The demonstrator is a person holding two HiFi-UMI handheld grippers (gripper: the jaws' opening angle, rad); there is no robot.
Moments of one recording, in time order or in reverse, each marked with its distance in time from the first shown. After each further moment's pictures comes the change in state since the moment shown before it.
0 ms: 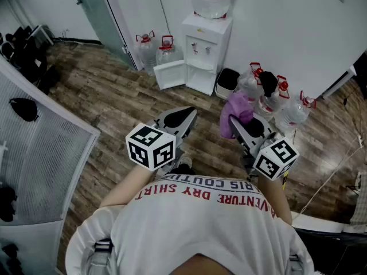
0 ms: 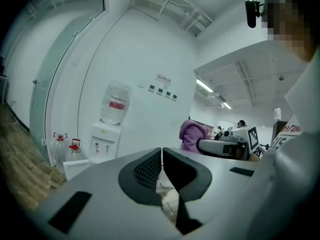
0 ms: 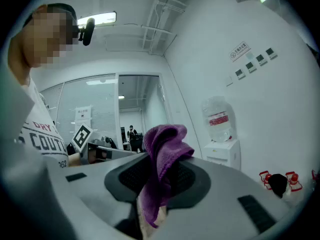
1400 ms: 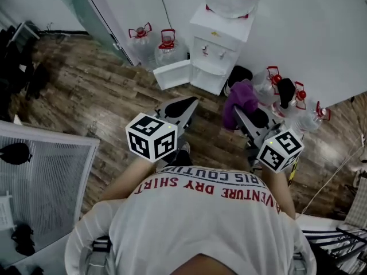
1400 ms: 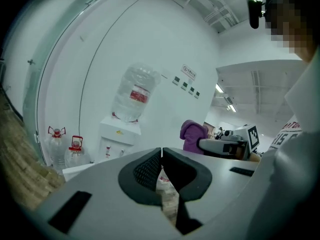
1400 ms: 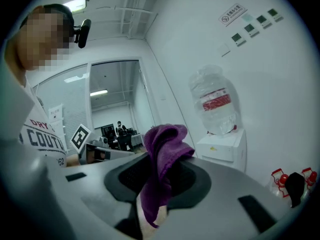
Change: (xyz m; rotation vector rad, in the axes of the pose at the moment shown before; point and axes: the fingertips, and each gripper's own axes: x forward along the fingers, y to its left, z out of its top) left arm 0.140 0.255 0.054 -0.105 0.100 -0.028; right arm 0.244 -0.165 -0.003 0.110 0.103 -0.076
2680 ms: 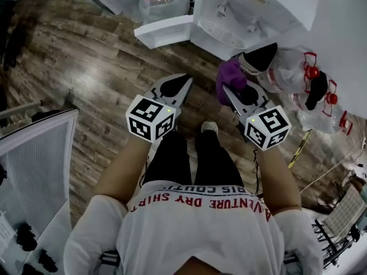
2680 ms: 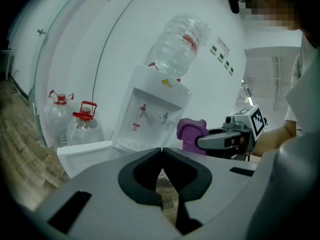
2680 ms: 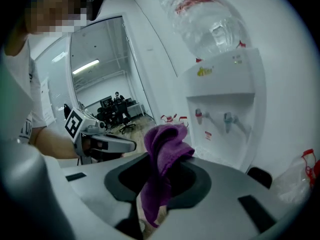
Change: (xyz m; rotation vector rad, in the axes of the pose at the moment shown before) left arm 0.194 0.257 -0.181 -0.075 0.125 0.121; right arm 0.217 -0.207 -0.240 -0.020 0.362 0.042
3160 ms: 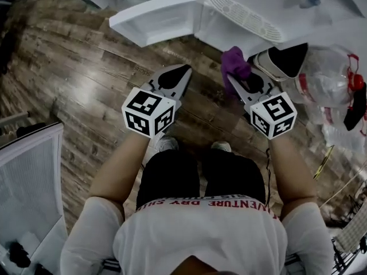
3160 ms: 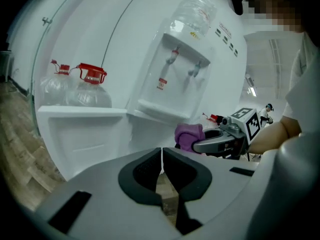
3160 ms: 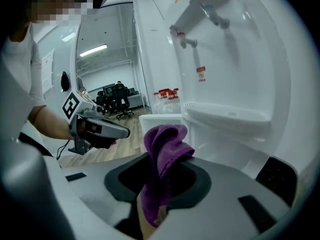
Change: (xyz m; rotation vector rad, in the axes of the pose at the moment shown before) left arm 0.140 0.142 -0.163 0.063 -0.012 0.043; right arm 0.166 -0.124 -0.190 -0.141 0.027 -0.007
